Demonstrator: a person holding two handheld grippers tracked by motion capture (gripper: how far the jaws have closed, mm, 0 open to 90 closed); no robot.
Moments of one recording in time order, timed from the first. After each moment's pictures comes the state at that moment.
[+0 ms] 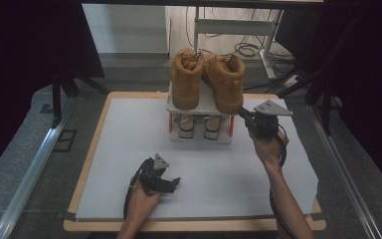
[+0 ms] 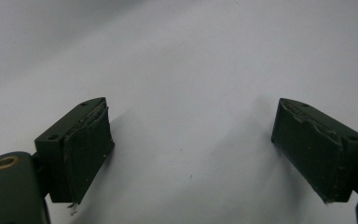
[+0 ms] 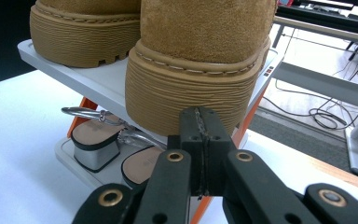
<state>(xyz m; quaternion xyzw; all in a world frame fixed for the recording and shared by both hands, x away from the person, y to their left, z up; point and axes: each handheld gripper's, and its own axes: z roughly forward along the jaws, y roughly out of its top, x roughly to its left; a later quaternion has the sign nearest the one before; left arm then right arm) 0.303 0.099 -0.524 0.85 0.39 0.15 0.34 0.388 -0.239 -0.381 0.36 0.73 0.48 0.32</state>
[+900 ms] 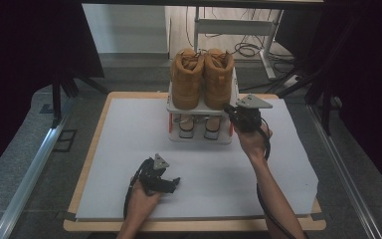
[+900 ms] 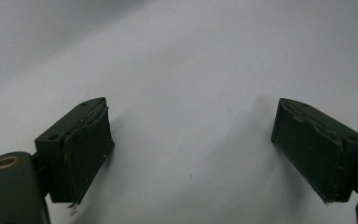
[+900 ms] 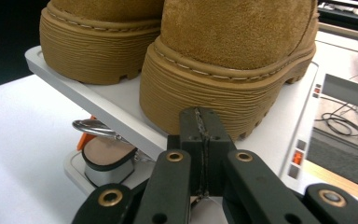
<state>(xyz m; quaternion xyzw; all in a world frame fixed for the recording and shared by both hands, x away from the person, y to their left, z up) 0.302 0.098 -0.524 0.84 0.39 0.15 0.34 0.410 -0.198 -0.383 0.35 0.74 0.48 0.31</state>
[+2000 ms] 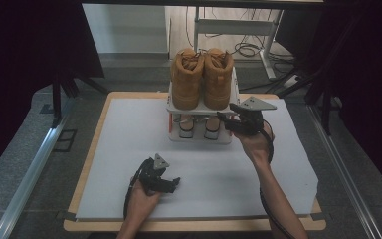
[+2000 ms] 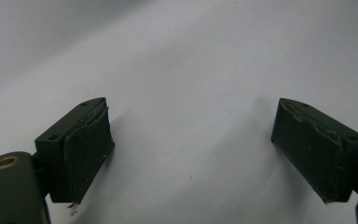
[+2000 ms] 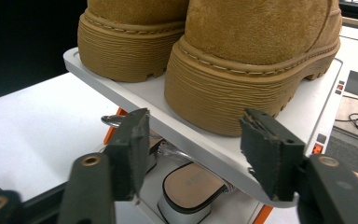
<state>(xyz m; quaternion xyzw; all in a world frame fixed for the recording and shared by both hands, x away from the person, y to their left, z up) 0.302 0.099 -0.524 0.85 0.39 0.15 0.34 0.399 -0.204 -0.379 0.34 0.75 0.50 0.27</state>
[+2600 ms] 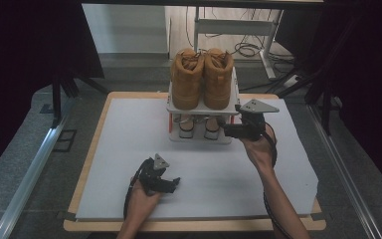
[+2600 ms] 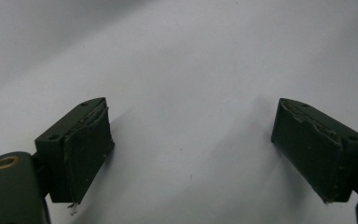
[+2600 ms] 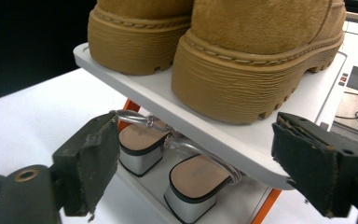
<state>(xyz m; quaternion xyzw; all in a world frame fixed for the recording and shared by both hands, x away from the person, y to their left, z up) 0.302 0.098 -0.524 0.84 0.39 0.15 0.34 0.390 -0.207 -0.380 0.34 0.76 0.49 0.26</state>
